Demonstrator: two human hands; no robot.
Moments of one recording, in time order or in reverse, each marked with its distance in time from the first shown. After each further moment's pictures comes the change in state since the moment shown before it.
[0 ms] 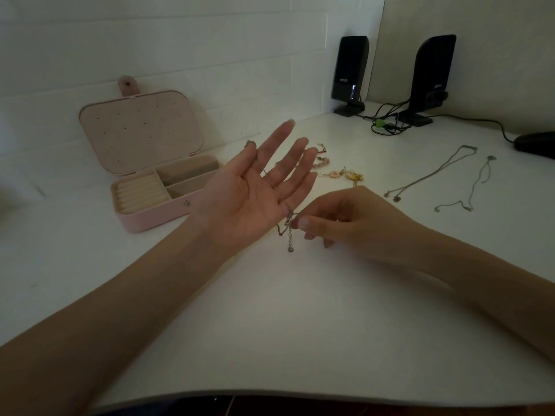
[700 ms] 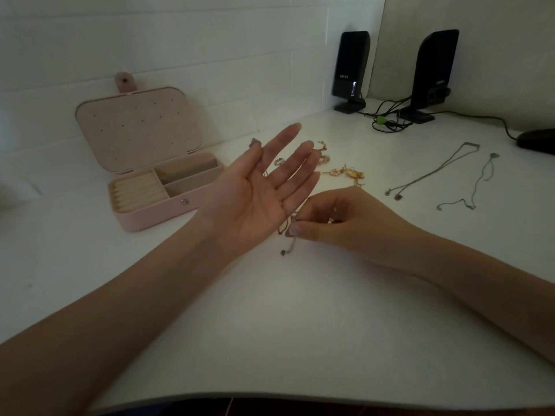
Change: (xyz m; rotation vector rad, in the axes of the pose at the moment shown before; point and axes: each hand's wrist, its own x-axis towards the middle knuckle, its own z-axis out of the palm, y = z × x) left_hand -0.002 -0.007 0.008 0.073 0.077 0.048; right_hand 0.001 0.003 0.008 0.169 0.017 -0.053
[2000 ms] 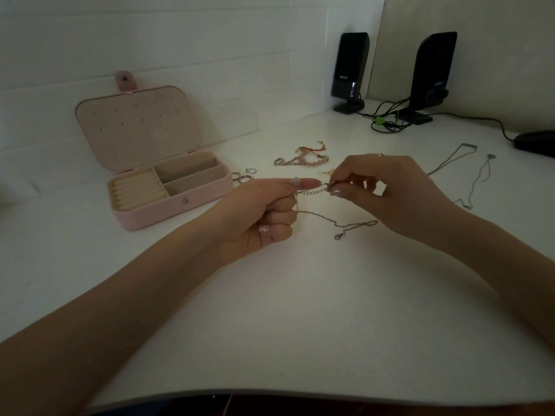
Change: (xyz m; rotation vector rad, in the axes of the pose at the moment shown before) left_hand -0.007 -0.001 0.001 0.506 0.056 -0.212; right_hand 0.003 0.014 -0.046 -0.560 0.213 -0.301
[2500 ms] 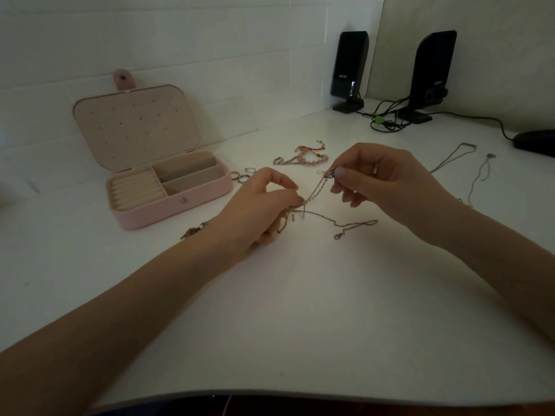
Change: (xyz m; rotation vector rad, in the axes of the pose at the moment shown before) left_hand -0.003 -0.007 0.006 0.421 0.265 0.161; right_hand 0.003 -0.011 0.001 0.575 0.038 0.309
